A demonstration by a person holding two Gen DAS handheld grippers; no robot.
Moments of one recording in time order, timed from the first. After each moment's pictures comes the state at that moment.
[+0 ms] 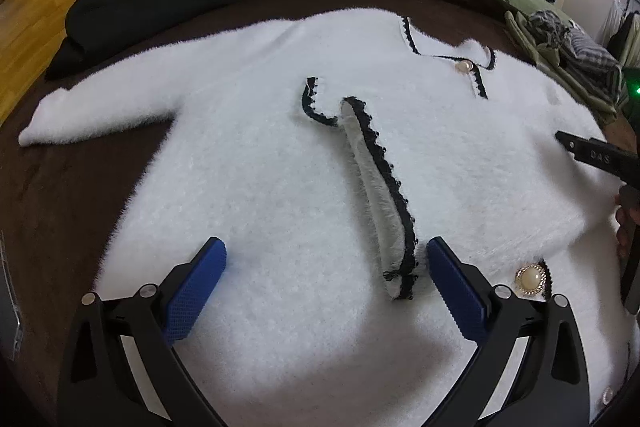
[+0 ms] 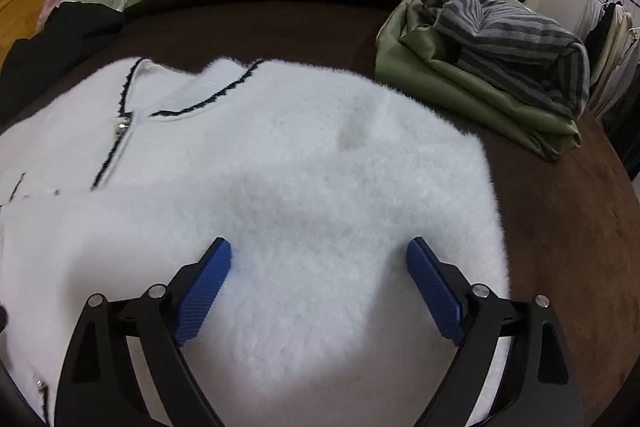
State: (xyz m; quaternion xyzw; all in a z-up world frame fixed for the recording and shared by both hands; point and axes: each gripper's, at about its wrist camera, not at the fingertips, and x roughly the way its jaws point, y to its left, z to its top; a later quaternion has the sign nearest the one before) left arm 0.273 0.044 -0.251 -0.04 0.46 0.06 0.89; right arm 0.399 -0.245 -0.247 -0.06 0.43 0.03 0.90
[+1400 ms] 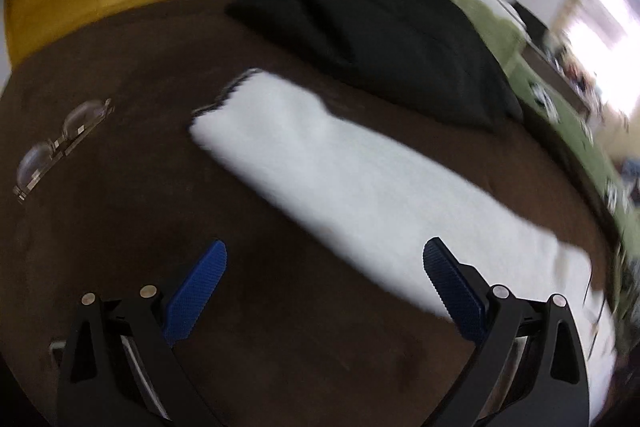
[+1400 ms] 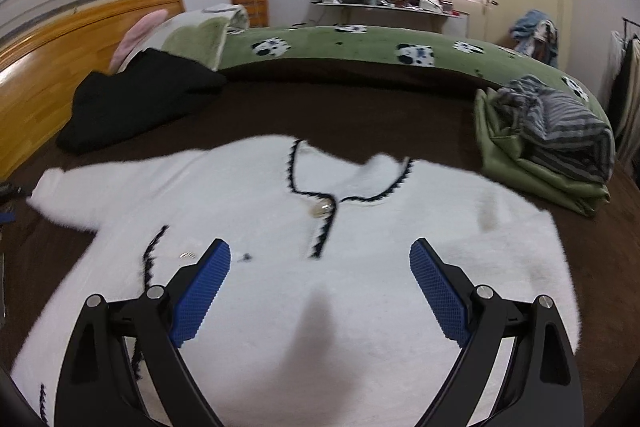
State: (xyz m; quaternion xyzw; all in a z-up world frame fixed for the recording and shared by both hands) left arm 0.265 0.407 -0.226 -0.28 0.36 0.26 0.85; right arm 0.330 -0.118 -0.183 -0.04 0.31 0.13 0.94
